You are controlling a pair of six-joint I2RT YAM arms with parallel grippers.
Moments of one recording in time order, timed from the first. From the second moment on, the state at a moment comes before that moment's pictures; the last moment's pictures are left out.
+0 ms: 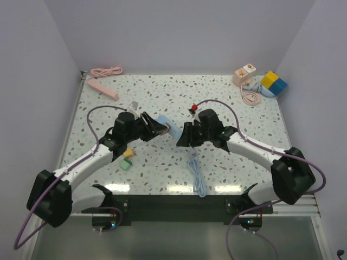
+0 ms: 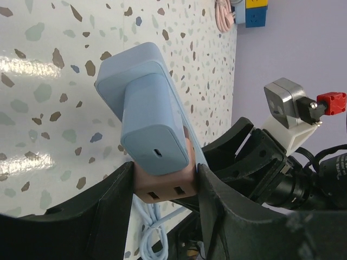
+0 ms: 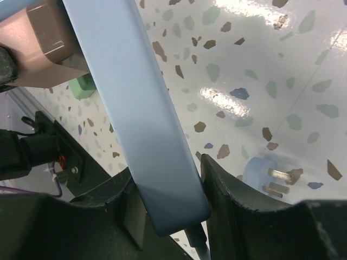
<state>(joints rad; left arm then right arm) -0.49 1.15 0.65 0.05 0.24 -1.08 0.65 1.42 0.88 -0.19 -0.32 0.60</state>
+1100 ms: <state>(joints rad) -0.50 1.42 0.78 0.10 0.53 -0.91 0.64 1.55 0.94 -0.17 -0.36 0.43</state>
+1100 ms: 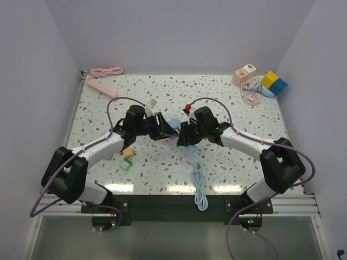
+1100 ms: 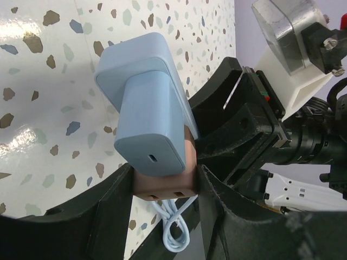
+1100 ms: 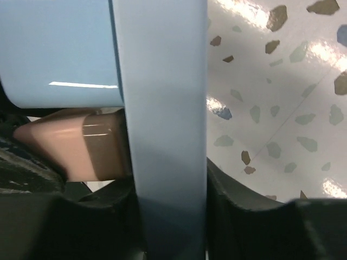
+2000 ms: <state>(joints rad) -0.41 1.28 0.51 0.35 0.56 -0.93 0.57 1.58 0.78 -0.12 -0.09 0.78</state>
